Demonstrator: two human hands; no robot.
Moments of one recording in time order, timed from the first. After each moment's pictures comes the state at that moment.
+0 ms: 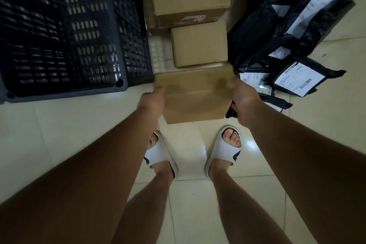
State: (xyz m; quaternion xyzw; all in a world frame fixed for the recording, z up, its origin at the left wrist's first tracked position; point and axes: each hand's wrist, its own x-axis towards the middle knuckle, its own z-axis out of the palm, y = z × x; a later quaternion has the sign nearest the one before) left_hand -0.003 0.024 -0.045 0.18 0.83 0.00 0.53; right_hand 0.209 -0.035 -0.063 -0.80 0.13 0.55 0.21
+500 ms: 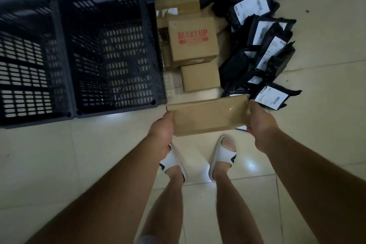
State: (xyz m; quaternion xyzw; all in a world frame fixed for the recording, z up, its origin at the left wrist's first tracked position) left_hand -0.040 0.012 0.145 0.14 0.78 -0.02 0.61; right_hand 0.202 -0.059 0.154 -0.84 0.12 0.49 0.21
